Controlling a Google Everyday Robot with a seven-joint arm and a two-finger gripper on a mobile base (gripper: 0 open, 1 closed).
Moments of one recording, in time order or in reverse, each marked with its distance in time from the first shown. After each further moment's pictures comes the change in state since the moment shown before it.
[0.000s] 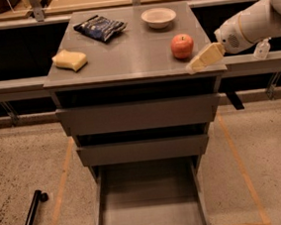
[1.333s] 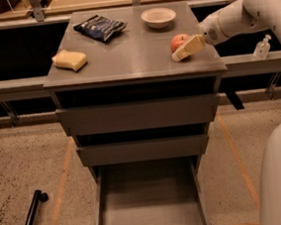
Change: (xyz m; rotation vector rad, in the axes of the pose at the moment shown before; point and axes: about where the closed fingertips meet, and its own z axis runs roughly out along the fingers) arm -0.037 -0.059 0.076 -0.013 -0.108 -0.019
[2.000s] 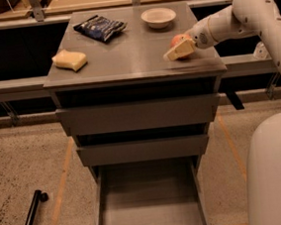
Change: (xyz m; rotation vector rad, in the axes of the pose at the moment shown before) arm -0.003 0.008 0.035 -0.067 -0.037 0.037
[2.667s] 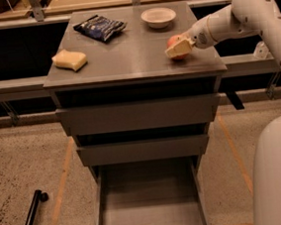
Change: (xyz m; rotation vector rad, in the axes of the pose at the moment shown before) arm -0.003 0.006 -0.003 0.008 0.000 -0.014
